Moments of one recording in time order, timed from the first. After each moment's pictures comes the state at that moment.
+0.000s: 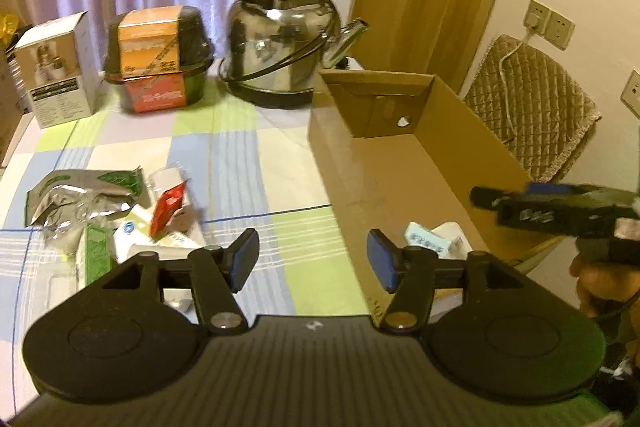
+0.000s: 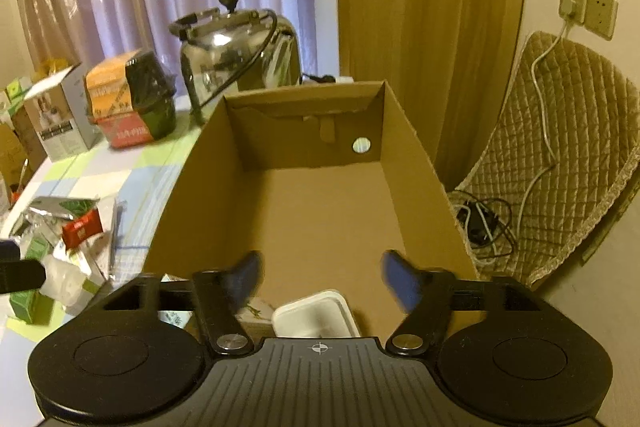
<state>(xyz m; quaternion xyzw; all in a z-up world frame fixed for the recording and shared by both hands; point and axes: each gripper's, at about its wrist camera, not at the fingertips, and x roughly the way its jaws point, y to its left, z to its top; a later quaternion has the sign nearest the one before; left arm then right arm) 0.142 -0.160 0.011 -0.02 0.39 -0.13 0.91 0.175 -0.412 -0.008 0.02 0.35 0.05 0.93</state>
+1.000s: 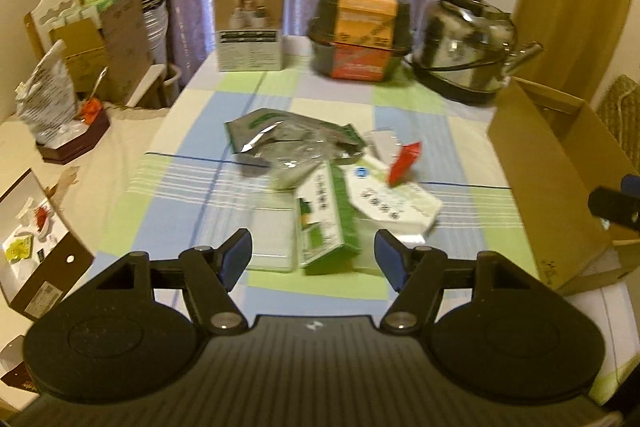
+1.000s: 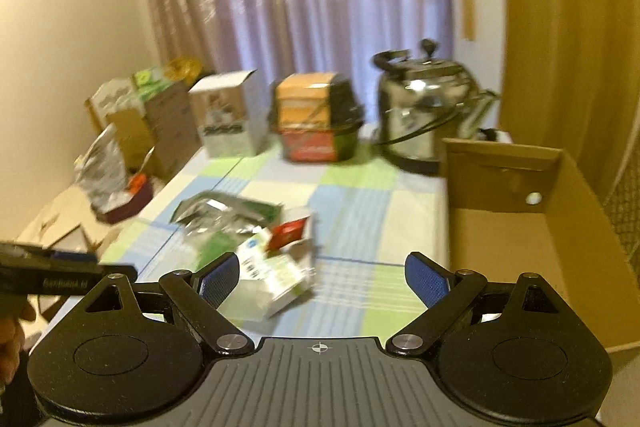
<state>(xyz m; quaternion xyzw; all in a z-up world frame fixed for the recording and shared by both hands) 0.081 0.021 -0.005 -0.05 0.39 0.05 0.92 0.101 -0.246 0.035 -0.01 0.31 0.23 0.92</state>
